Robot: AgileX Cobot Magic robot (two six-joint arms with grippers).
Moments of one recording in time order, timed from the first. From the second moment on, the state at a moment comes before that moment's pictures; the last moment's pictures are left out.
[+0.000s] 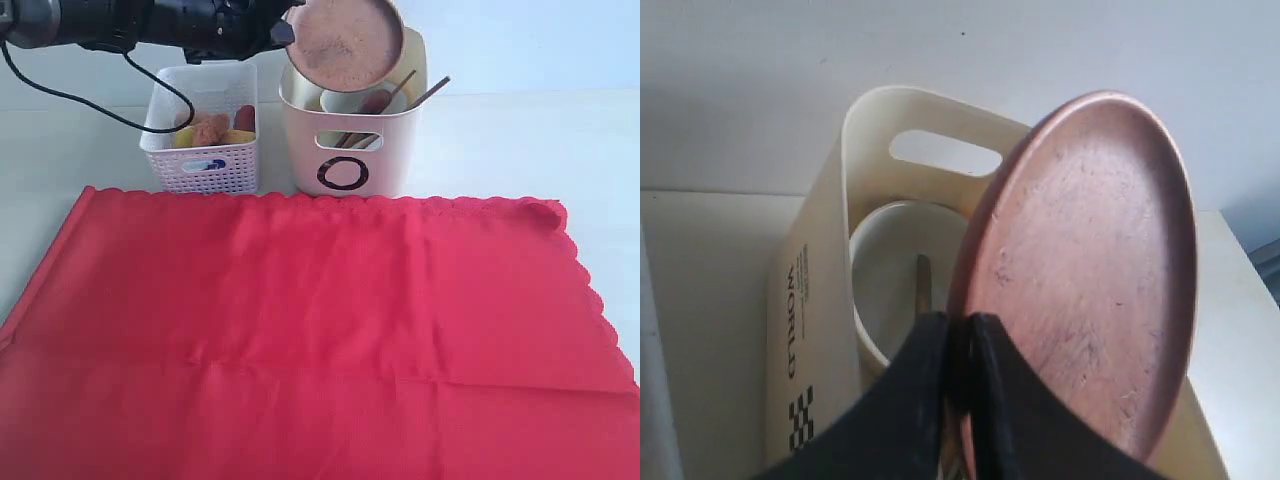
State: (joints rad) left arm -0.38 2.23 -1.80 -1.20 0.36 0.67; right arm 0.24 0.02 0.00 -0.05 0.19 0.22
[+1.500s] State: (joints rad) left arm -0.40 2.13 -1.80 -1.03 0.52 0.72; right arm 0.24 0.02 0.00 -0.05 0.20 0.22
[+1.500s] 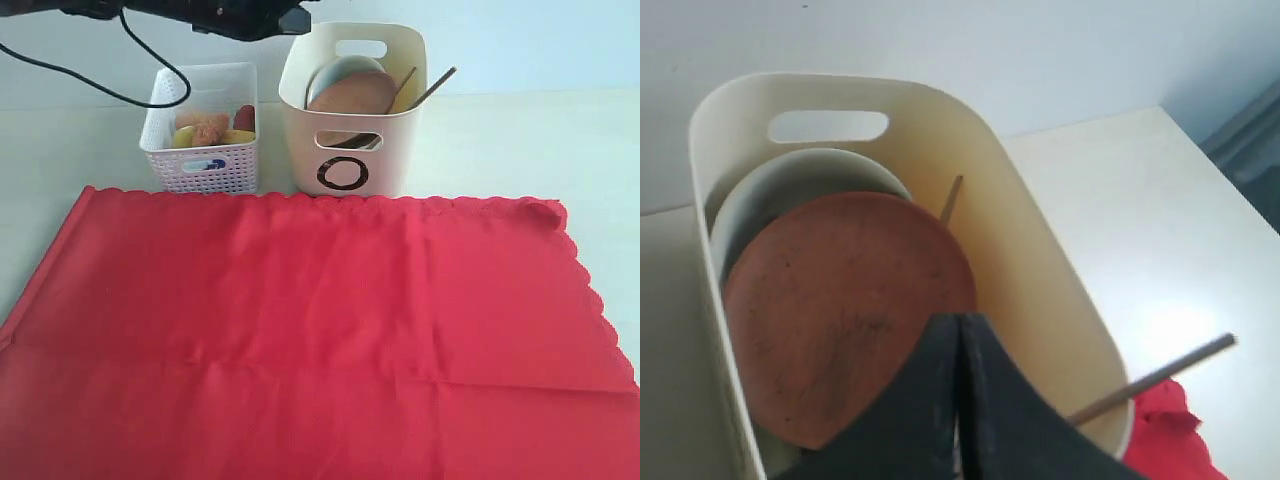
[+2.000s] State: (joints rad) left arm -0.36 1.83 -1.79 -0.62 0.86 0.47; right arm 0.24 0.02 0.00 -0.05 0.20 0.22
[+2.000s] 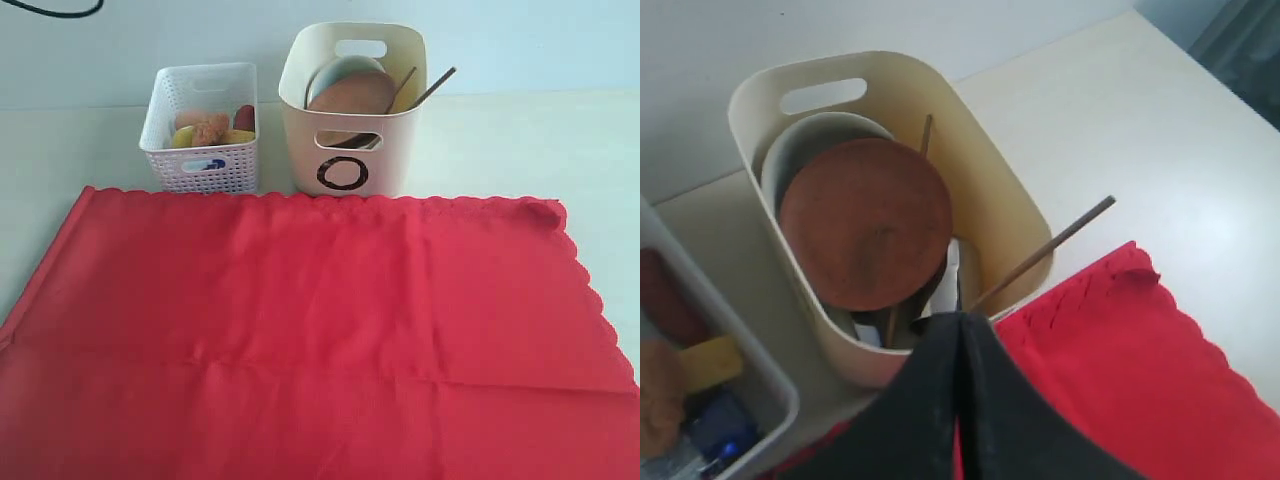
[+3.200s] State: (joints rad) left arm -0.27 1.21 -0.81 -0.20 0.22 0.22; right arm 0.24 0.02 0.00 -0.05 0.20 0.21
